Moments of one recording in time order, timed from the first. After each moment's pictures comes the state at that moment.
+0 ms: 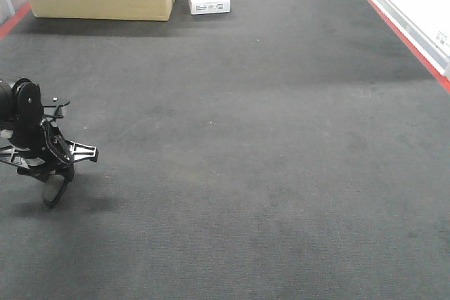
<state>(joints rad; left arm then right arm) -0.05 1.98 -1.40 0.10 0.86 -0.21 0.21 0.72 -1.04 -0.02 1.07 0.04</state>
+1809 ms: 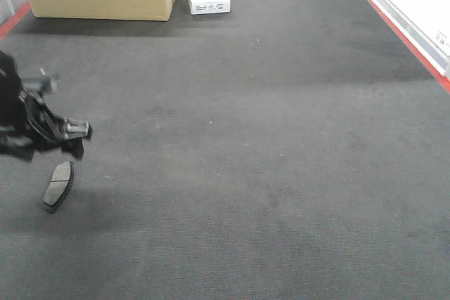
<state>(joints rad) -0.05 1.79 -1.41 -0.02 0.93 -0.10 0.21 0.72 -1.04 -0.02 1.07 0.04</state>
